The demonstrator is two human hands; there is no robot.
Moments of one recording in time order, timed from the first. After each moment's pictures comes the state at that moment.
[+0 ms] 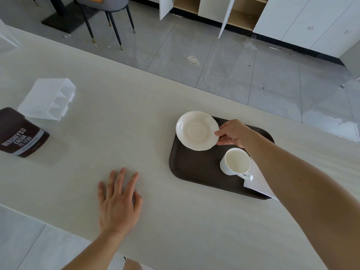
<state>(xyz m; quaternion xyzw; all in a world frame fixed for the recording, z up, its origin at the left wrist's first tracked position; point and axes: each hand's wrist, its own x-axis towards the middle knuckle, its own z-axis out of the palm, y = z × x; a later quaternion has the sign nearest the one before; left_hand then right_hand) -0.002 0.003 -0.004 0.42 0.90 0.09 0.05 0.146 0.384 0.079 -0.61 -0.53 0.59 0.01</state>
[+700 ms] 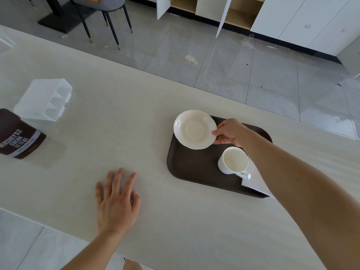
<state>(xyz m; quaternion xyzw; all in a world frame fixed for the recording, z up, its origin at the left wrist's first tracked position) -0.002 0.003 -0.003 0.42 0.90 0.08 0.05 0.149 0.384 0.077 -0.59 -0.54 0.60 0.01</state>
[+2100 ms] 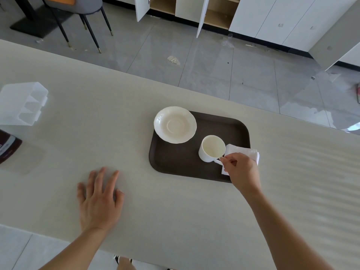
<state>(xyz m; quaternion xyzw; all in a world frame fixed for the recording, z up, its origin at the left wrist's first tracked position) -0.001 0.003 -0.002 0.41 0.91 0.08 0.04 0.288 0.261 0.075 -0.60 -0.74 0.27 0.18</state>
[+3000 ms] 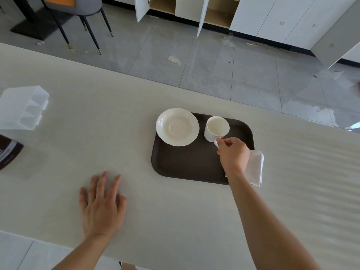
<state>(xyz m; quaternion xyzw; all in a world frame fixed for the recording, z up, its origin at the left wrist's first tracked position) -0.001 0.004 0.000 0.41 0.90 0.09 0.04 0.223 0.290 0.072 -0.70 -0.59 0.30 0.27</state>
